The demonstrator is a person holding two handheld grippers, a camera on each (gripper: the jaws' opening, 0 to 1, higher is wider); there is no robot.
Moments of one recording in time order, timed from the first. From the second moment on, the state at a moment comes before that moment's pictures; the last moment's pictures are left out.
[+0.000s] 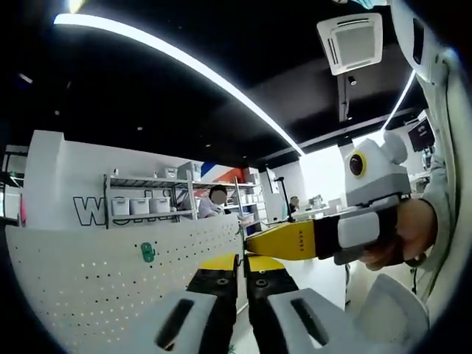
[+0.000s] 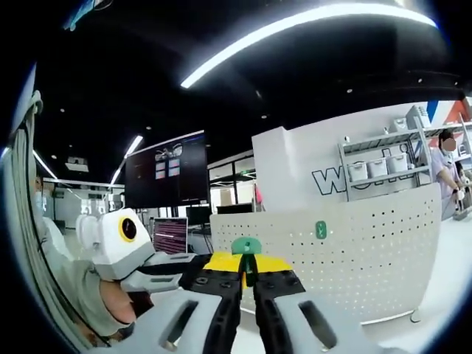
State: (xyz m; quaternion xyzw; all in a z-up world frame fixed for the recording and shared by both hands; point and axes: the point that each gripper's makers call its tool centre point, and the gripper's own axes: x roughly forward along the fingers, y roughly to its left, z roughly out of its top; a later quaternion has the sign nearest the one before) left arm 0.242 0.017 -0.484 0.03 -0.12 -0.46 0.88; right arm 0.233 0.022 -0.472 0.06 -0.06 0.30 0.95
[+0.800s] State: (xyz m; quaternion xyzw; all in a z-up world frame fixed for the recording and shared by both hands) left arm 0.242 0.017 -0.487 0.04 -0.12 -0.46 0.88; right arm 0.234 0.021 -0.477 0.07 -0.05 0.30 0.95
